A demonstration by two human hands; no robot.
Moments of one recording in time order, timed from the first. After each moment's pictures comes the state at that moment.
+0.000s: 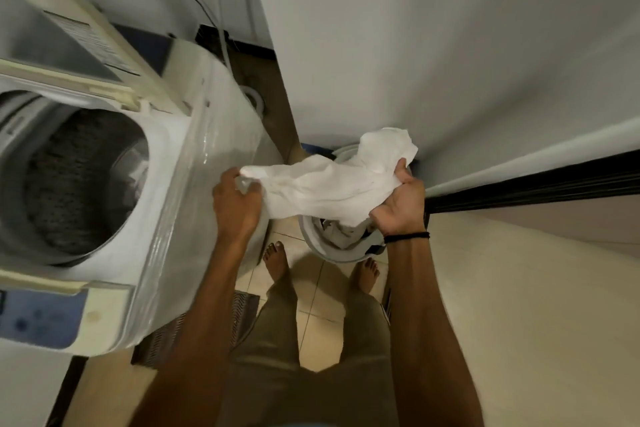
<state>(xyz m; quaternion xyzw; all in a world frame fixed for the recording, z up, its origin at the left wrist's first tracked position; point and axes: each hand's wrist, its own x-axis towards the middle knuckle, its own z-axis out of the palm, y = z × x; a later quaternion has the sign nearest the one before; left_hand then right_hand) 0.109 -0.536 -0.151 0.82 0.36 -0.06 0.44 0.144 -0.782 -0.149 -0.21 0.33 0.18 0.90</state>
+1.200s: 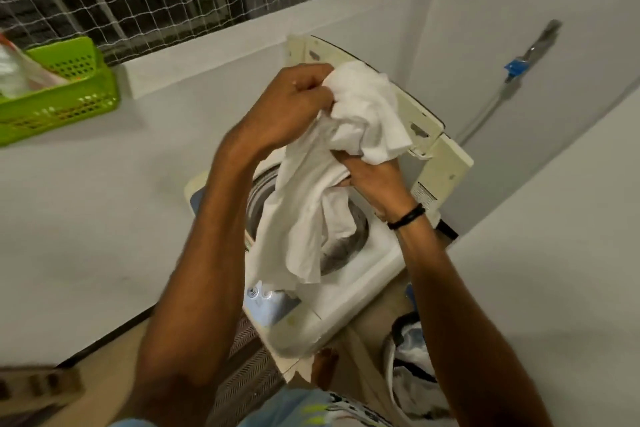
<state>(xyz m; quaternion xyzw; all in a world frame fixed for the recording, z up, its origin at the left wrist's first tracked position) 0.066 -0.256 0.260 0.83 0.19 0.20 0.48 0.150 -0.383 0.163 -0.62 -0.21 0.31 0.69</state>
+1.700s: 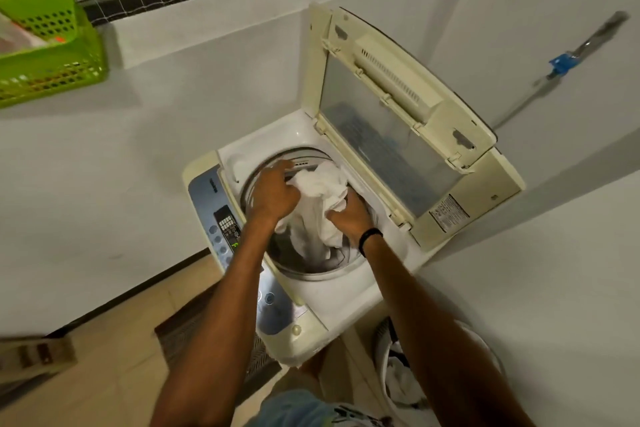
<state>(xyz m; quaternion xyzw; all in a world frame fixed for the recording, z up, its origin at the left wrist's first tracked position) 0.052 -0.192 0.046 0.79 0.44 0.09 0.41 0.159 -0.319 -0.008 -0.82 -0.19 0.36 0.41</state>
